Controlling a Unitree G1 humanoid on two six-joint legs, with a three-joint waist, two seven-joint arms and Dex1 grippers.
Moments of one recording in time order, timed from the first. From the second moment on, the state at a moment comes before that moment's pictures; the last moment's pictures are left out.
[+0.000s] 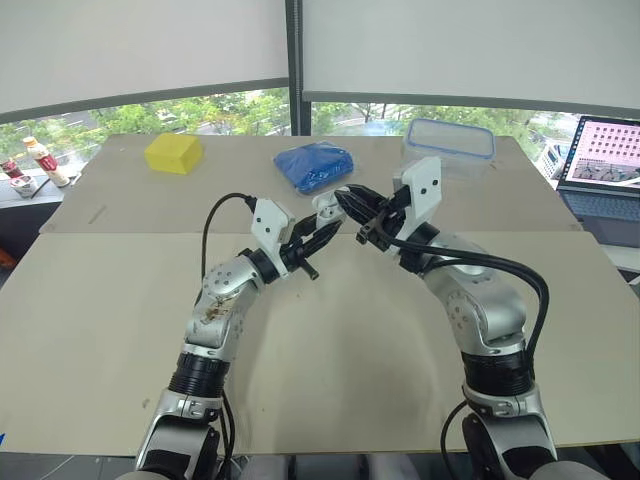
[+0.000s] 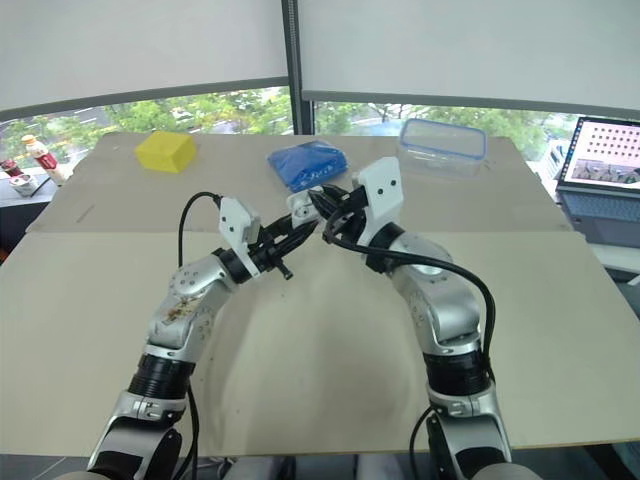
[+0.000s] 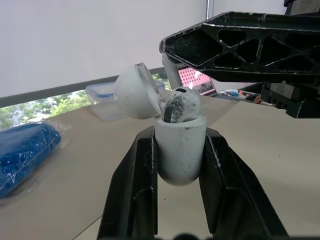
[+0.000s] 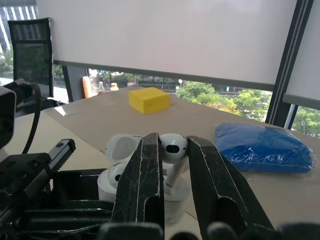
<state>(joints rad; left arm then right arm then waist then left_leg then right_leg) -0.53 0.22 -0.05 0.05 -0.30 0.15 -0.68 -0.62 -0.23 0.03 -0.25 0.30 0.56 0.45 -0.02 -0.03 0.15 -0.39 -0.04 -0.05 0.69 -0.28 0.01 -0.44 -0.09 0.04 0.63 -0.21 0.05</state>
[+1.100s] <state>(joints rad) -0.51 0.22 -0.06 0.04 -0.32 0.15 -0.72 -0.58 -0.29 0.09 -0.27 0.30 0.56 0.48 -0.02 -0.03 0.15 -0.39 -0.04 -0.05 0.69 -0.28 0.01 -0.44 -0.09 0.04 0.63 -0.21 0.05</state>
